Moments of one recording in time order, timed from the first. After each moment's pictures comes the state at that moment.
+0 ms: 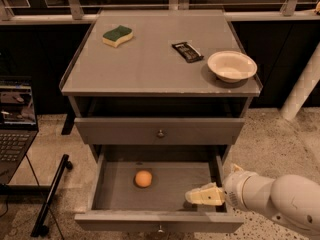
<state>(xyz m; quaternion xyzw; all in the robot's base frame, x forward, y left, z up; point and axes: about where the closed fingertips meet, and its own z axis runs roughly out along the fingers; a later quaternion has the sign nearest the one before) 0.432 -0.169 0.637 -0.22 0.89 0.16 0.36</state>
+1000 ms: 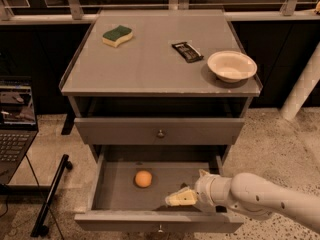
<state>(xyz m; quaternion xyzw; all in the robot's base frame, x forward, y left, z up) 0.485 -0.109 0.502 -0.27 0.87 0.23 0.34</state>
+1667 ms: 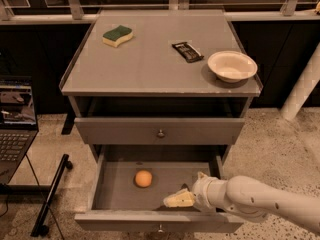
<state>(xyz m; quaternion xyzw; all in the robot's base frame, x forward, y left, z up) 0.485 -0.106 0.486 -0.26 0.88 0.22 0.34</state>
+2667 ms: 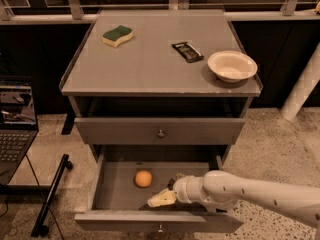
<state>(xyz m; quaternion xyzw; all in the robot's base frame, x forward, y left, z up) 0.516 -0.040 0.412 -0.30 0.86 0.28 0.31</state>
